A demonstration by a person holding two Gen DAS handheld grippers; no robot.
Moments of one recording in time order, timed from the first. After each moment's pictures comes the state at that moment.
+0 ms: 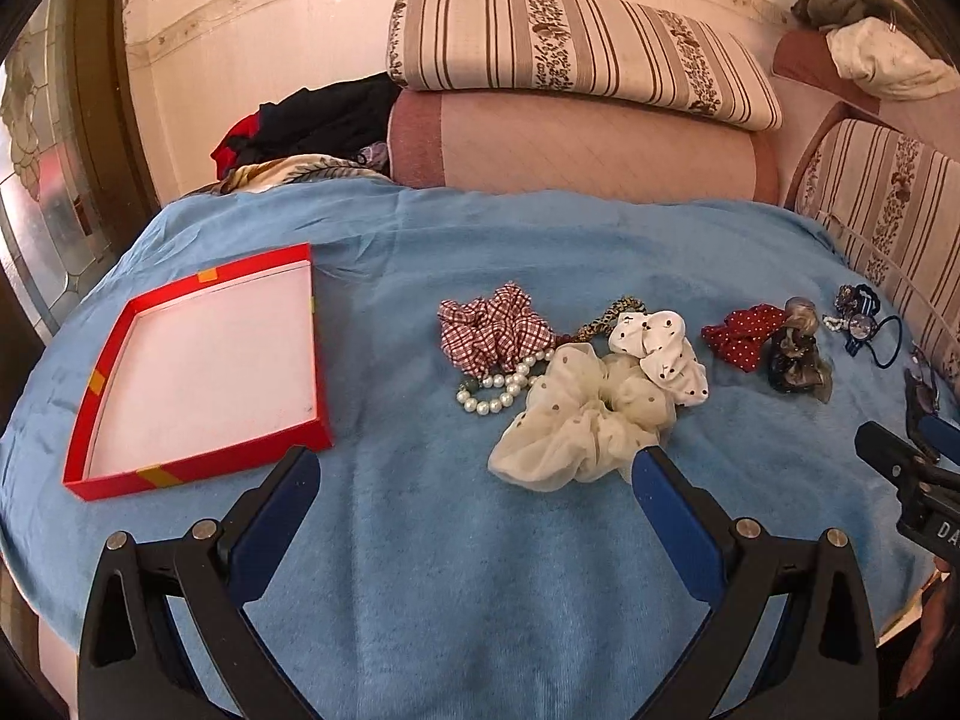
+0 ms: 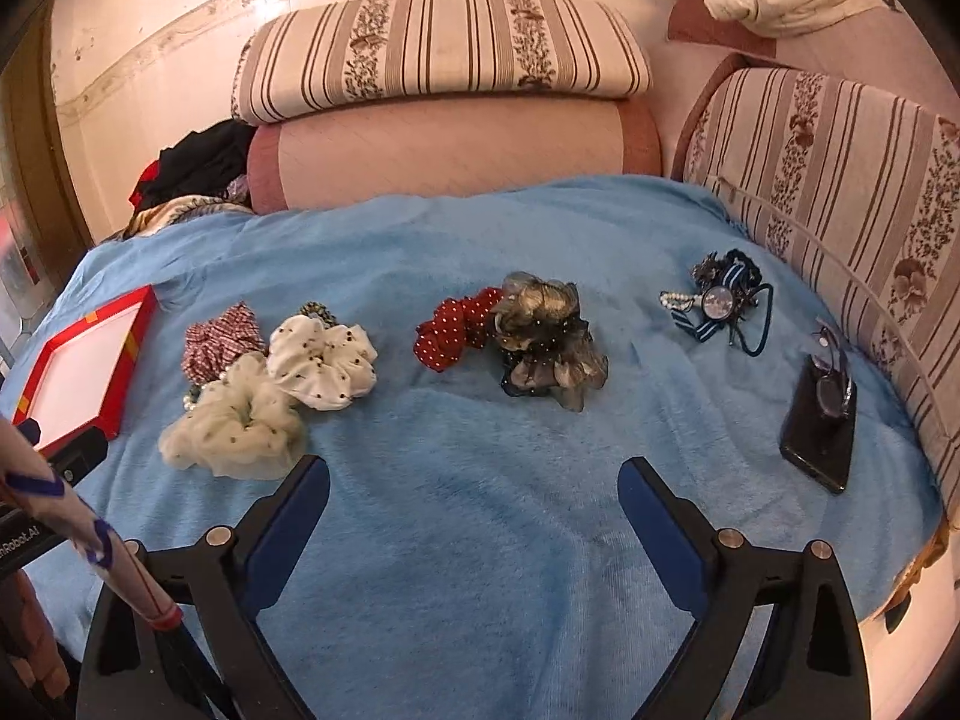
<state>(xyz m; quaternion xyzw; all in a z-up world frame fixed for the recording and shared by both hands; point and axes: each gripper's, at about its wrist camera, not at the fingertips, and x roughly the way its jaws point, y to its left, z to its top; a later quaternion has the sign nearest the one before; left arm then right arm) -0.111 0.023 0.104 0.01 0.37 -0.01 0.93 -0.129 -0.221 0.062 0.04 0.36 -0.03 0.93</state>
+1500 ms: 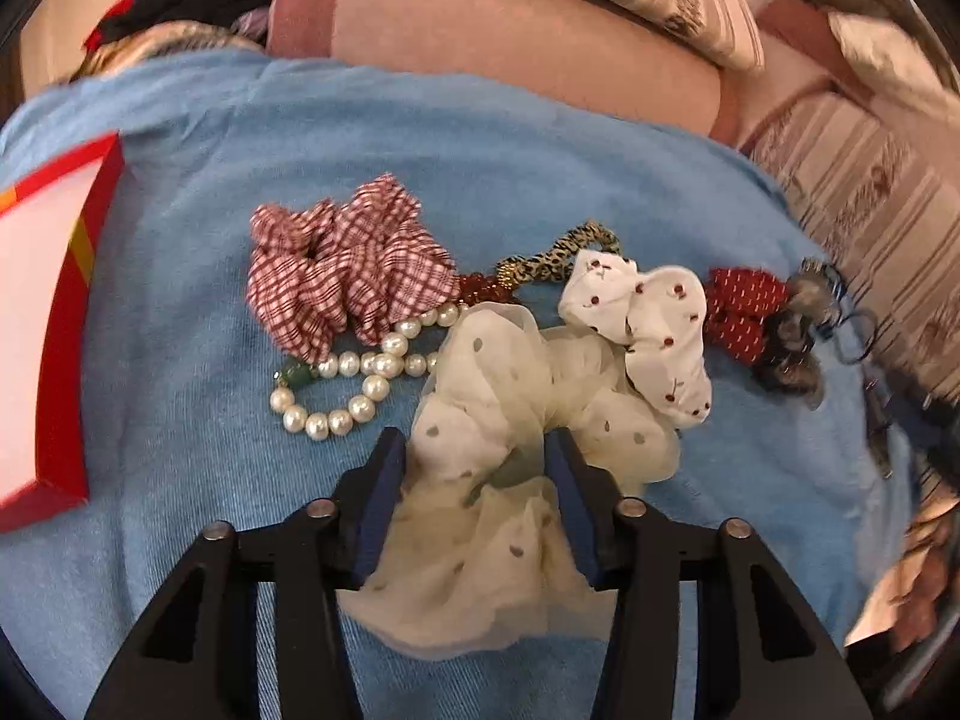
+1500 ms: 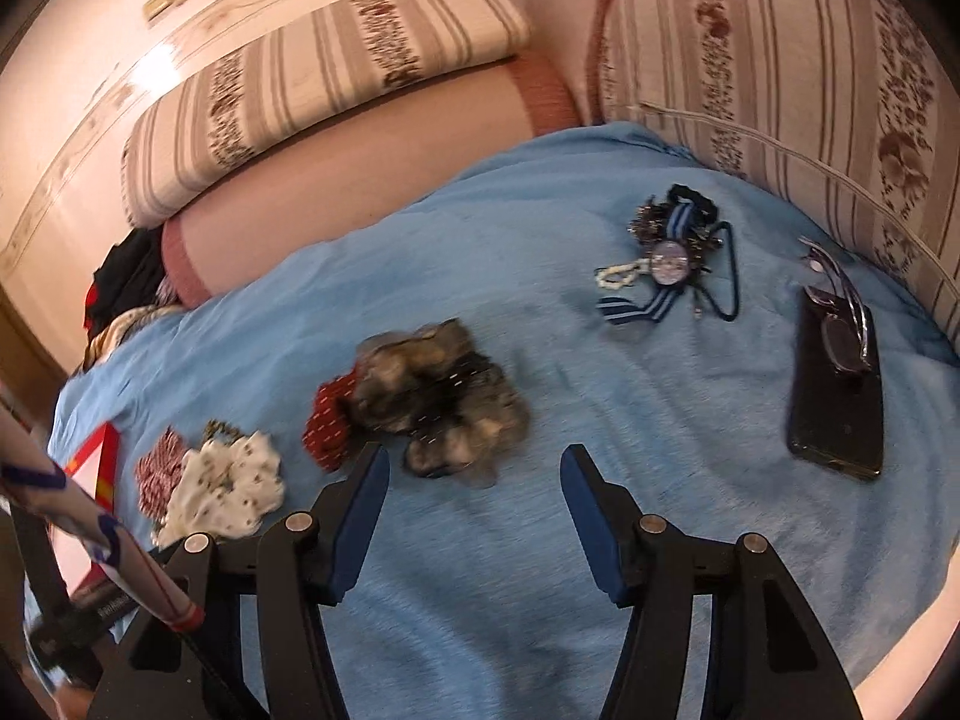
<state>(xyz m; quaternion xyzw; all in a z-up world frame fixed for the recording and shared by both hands) -0.001 -0.002 0.020 -0.05 0.48 -0.14 0.87 -0.079 -0.313 0.049 0.19 0.35 -0.08 0.91</state>
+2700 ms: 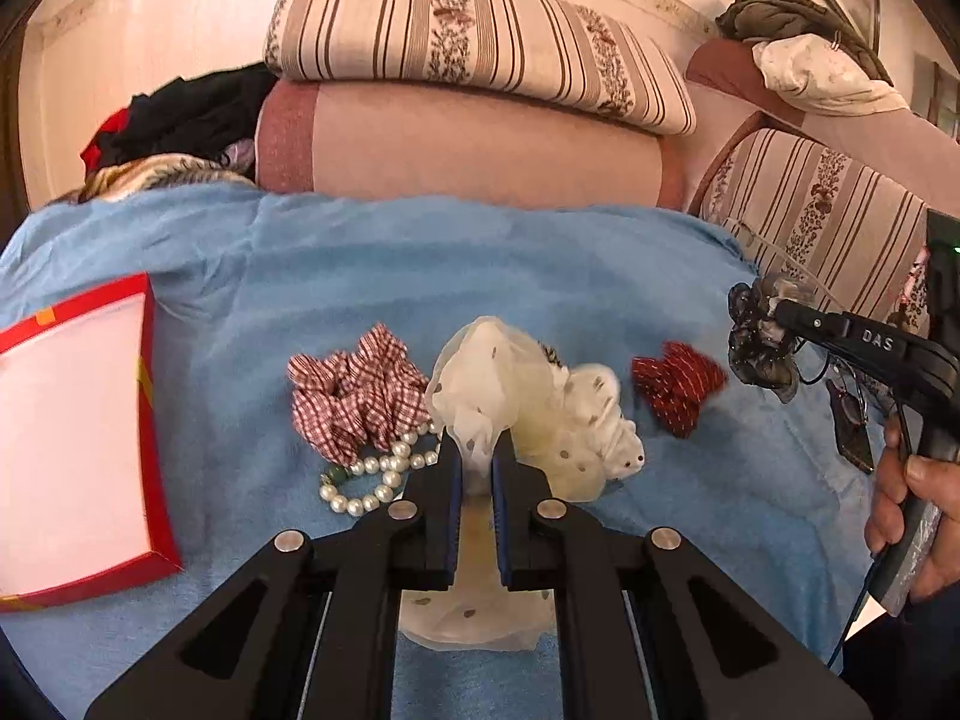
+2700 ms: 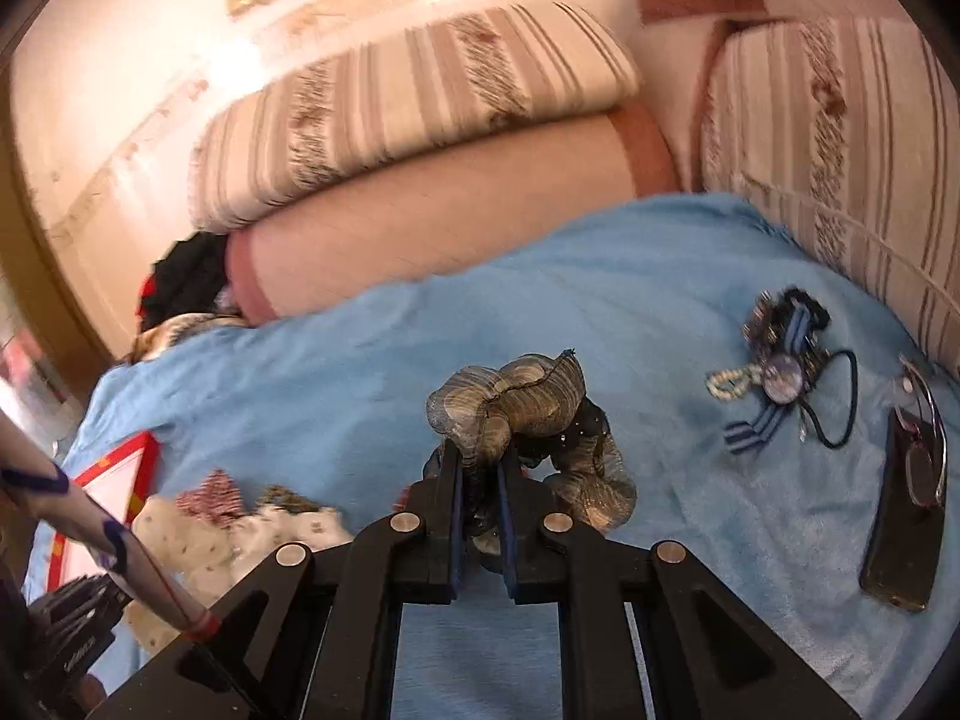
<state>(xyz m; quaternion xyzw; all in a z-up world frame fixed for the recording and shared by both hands) -0.036 0.011 0.082 -0.03 0.36 -0.16 0.92 -0.033 -0.282 0.076 0.13 0.29 0.02 0.95</state>
